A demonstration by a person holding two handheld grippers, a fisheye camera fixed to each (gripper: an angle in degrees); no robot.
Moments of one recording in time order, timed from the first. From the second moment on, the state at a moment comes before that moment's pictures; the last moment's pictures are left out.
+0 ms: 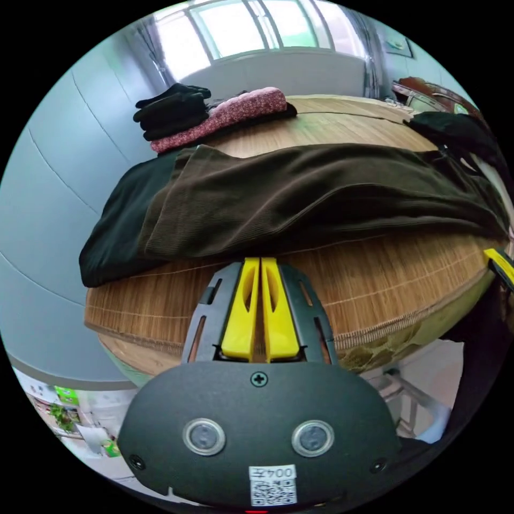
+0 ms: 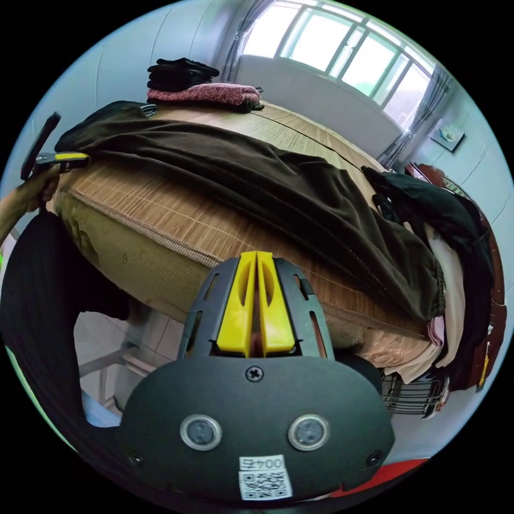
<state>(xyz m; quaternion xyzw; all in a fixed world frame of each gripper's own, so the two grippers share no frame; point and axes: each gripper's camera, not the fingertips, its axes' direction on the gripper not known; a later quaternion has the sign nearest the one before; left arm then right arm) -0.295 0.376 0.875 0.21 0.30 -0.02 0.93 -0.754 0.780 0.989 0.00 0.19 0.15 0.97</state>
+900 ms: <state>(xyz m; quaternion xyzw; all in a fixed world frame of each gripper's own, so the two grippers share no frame) -0.520 0.245 1.033 0.17 0.64 -0.12 0.74 -0.658 0.901 0.964 0.11 -0.08 0.30 0.94</state>
